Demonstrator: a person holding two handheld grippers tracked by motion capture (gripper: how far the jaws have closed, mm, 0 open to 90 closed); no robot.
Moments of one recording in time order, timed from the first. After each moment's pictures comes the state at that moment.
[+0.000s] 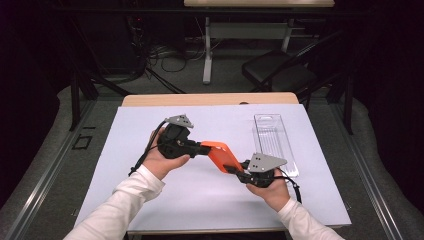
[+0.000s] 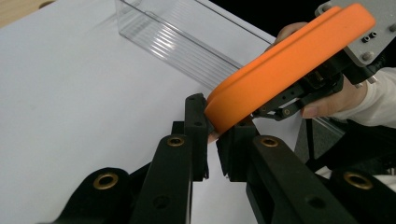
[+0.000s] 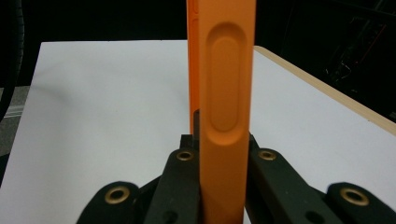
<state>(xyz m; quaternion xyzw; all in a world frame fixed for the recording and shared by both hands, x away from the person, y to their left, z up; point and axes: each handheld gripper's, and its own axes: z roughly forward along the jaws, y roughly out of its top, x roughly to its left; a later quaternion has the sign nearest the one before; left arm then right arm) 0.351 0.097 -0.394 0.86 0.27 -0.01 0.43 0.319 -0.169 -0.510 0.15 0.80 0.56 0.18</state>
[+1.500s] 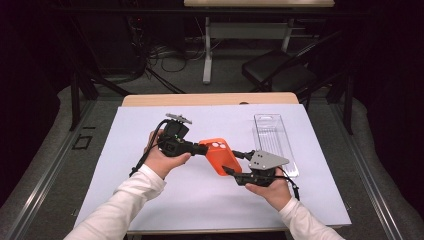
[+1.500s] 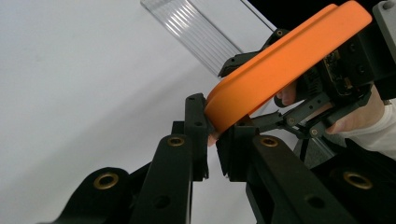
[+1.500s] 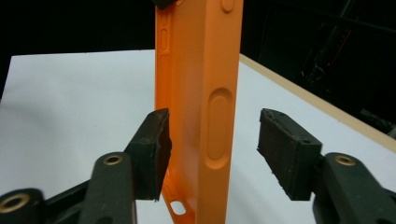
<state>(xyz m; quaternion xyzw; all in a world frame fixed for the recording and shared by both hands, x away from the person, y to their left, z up) 0.356 0.098 -0.397 0.84 0.37 -0.04 0.40 0.319 -0.169 -0.502 0.18 0.78 0.56 0.21</state>
